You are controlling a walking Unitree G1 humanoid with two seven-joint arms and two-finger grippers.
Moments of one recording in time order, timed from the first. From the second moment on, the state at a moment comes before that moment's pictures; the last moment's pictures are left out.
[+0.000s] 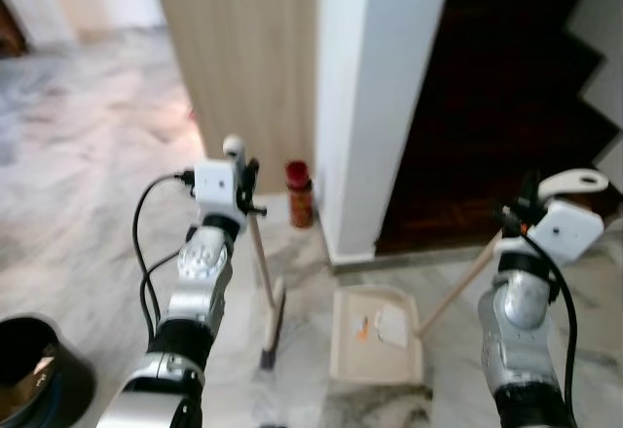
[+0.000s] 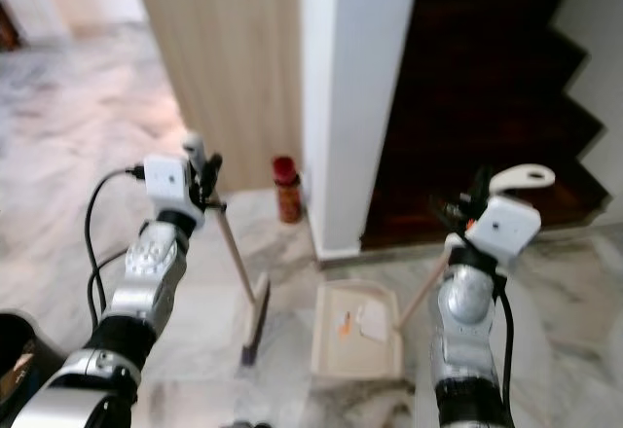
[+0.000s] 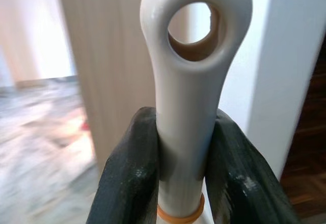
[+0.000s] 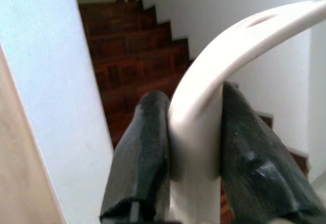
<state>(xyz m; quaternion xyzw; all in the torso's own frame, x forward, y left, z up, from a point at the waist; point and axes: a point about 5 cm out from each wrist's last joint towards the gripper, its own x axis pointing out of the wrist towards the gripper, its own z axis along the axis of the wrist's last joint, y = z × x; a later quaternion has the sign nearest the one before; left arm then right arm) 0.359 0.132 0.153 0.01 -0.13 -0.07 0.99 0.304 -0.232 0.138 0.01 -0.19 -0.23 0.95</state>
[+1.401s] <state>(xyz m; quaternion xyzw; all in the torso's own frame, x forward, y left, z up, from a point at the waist) 0.358 0.123 0.149 -0.01 -0.12 -0.09 0.99 0.304 -0.233 0.135 0.04 -0.18 -0.22 0.96</state>
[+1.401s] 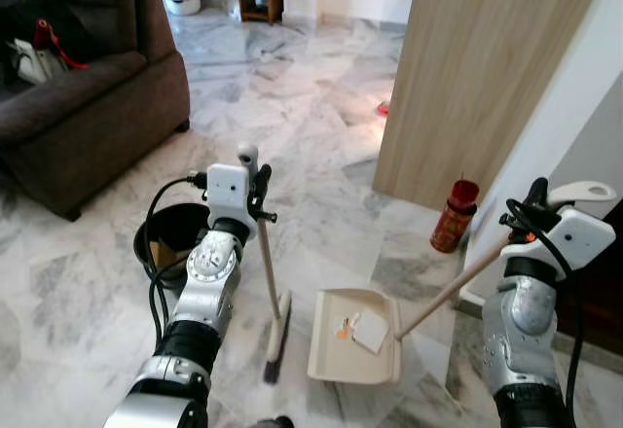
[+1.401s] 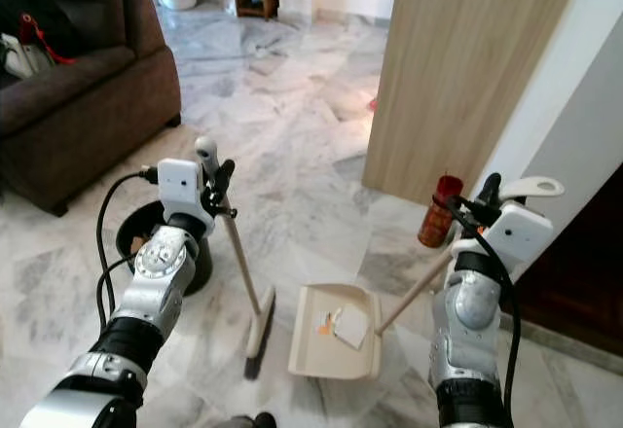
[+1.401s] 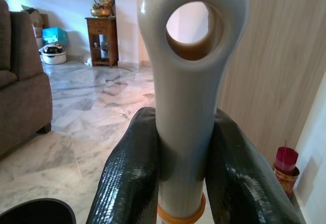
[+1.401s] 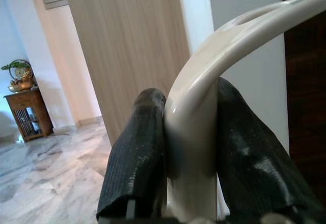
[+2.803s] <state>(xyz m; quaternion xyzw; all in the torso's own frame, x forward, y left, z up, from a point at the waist) 0.358 0.132 0.155 0.00 -0.12 -0.08 0.99 0.309 -0.230 0.137 0.05 -0.18 -0.21 0.96</state>
